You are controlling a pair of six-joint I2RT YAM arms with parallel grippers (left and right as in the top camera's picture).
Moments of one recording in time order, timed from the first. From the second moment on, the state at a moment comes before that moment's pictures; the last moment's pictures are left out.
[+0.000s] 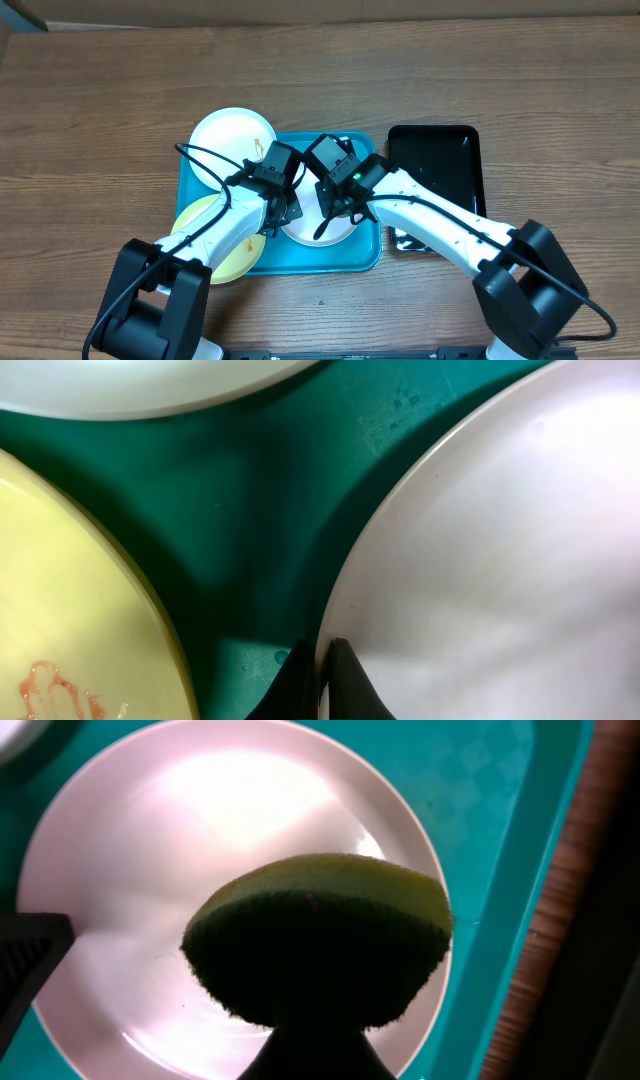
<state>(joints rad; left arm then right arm) -0.40 1.68 0.91 -0.60 -0.11 -0.73 0.78 1.85 1.33 -0.75 0.13 0.50</state>
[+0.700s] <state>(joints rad) -0.40 1.68 0.91 -0.60 -0.11 -0.73 0.73 1.95 1.33 -0.72 0.07 0.52</state>
